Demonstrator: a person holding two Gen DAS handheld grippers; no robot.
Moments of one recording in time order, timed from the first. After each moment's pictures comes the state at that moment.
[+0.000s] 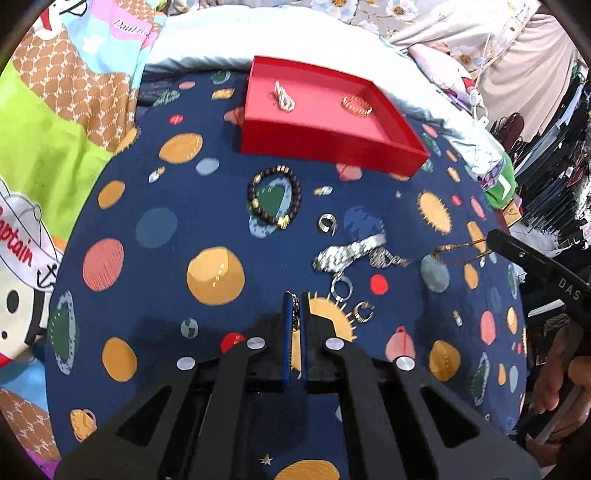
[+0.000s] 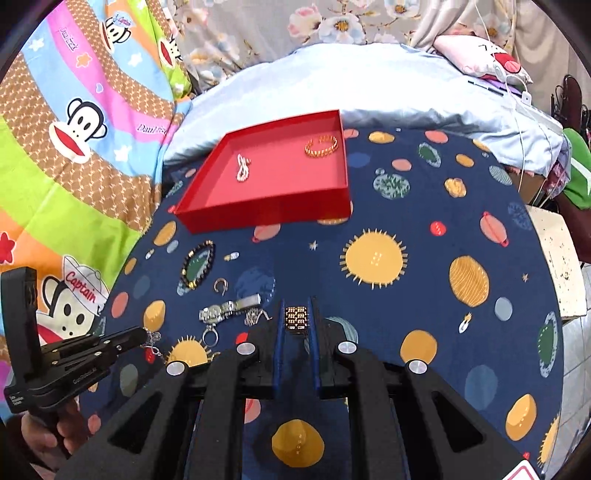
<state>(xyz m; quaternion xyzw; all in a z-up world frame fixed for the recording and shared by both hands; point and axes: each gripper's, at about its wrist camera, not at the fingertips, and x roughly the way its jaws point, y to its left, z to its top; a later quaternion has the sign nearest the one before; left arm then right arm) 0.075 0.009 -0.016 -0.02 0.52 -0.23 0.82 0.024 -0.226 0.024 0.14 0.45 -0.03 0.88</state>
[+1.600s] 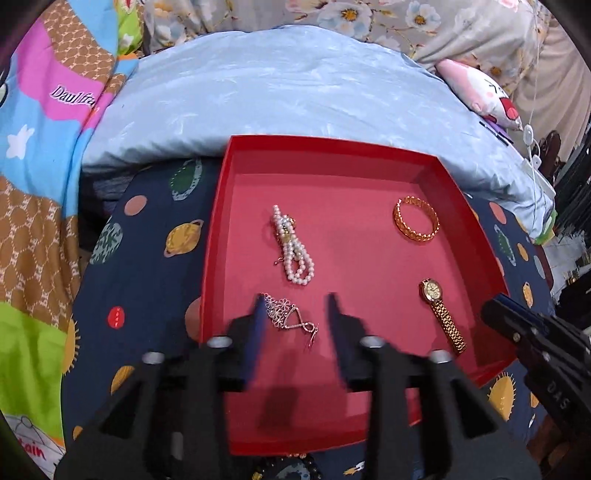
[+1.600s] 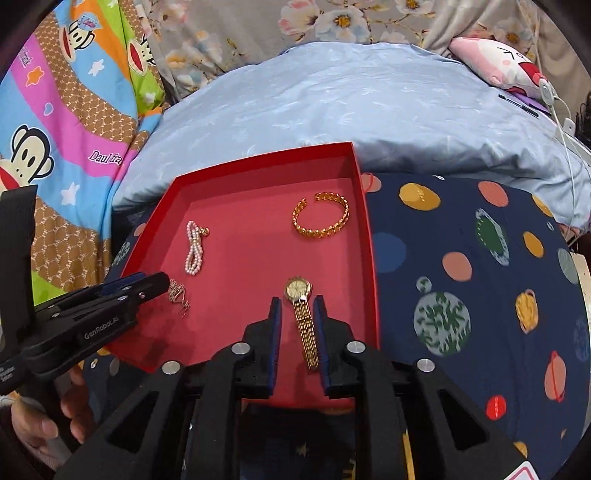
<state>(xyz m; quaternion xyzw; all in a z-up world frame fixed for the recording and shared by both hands) 0.292 -0.083 -0.029 0.02 0.47 -0.19 0.86 0.211 -0.259 -0.019 0.14 0.44 -0.04 0.89</state>
